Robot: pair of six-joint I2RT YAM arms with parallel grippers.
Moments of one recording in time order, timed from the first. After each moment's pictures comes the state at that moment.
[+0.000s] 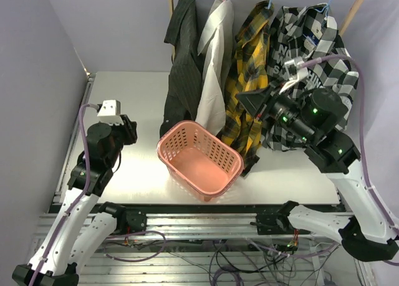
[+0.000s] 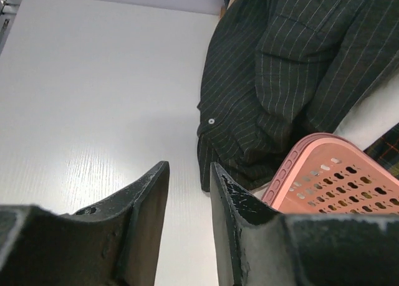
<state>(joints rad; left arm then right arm) -0.30 0.66 0.79 -0.33 -0.18 -0.25 0.67 0.99 1.43 -0.42 -0.09 0.35</state>
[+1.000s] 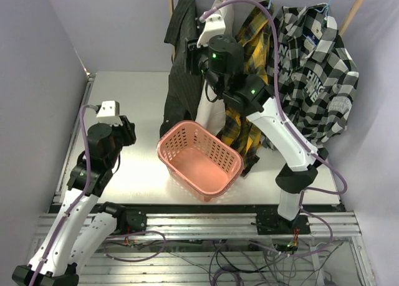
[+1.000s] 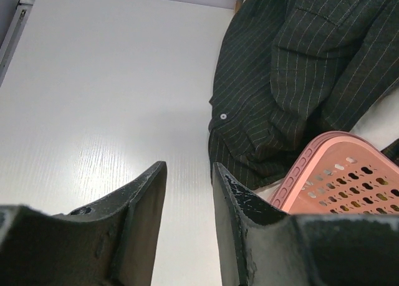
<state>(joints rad) -0.30 0.66 0.79 -0.37 -0.23 -0.25 0.90 1.86 2.37 -0.59 0.48 0.10</state>
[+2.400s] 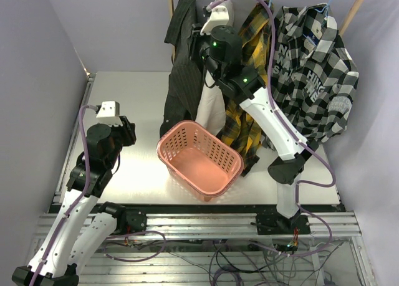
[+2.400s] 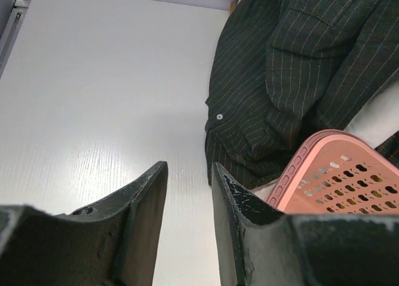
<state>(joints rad) -0.30 0.65 0.79 -0.37 -0.21 -0.24 0.78 1.97 2.43 -0.44 0.40 0.15</state>
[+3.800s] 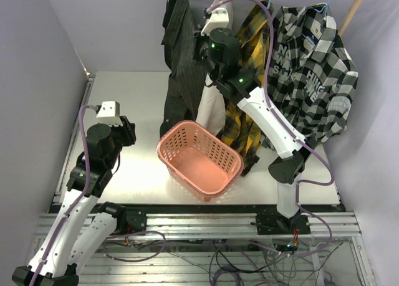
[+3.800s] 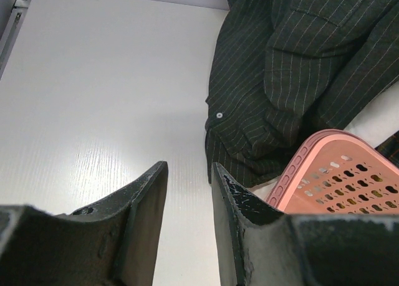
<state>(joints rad) -0.30 0.65 0.79 -0.37 -0.21 -0.24 0.76 1.97 2.33 -0.34 0.44 0.13</state>
